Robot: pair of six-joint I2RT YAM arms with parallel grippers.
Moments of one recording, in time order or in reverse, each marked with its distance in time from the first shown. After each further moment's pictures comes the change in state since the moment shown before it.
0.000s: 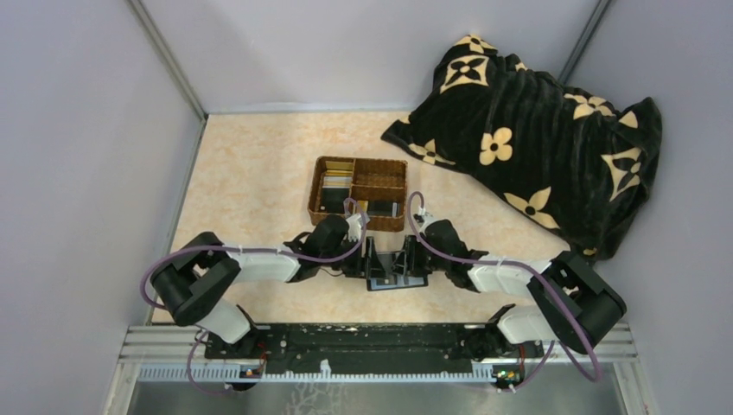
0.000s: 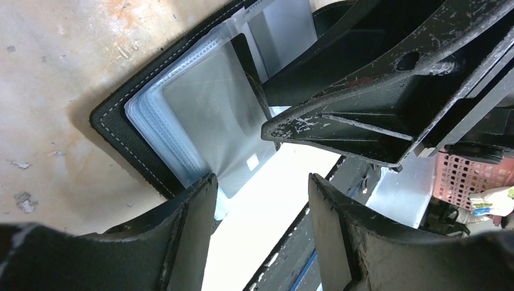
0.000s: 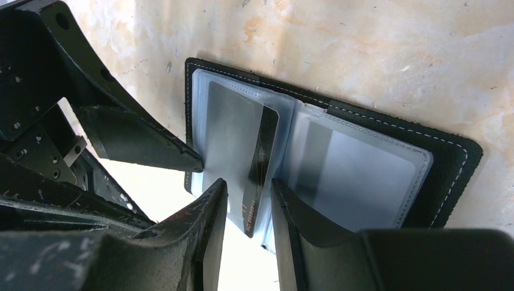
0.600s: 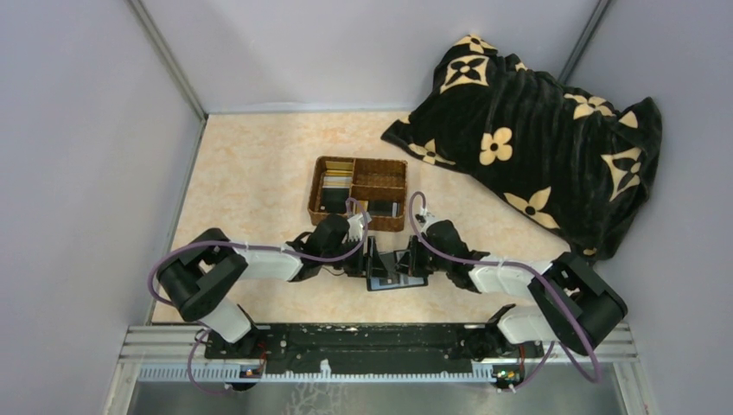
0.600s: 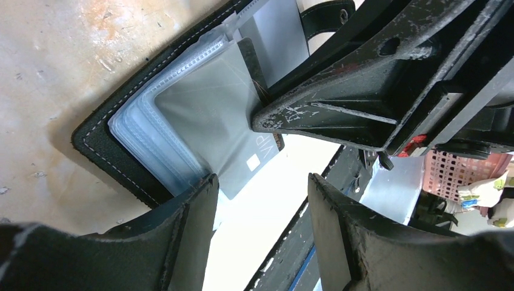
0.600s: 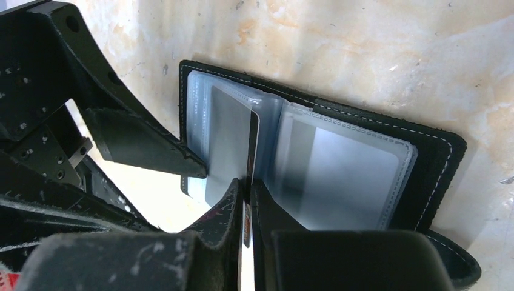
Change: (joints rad) left arm 0.002 0.048 -0.001 0.077 0.034 -0.014; right arm -0.008 -0.002 -0.015 0.019 0.004 0.002
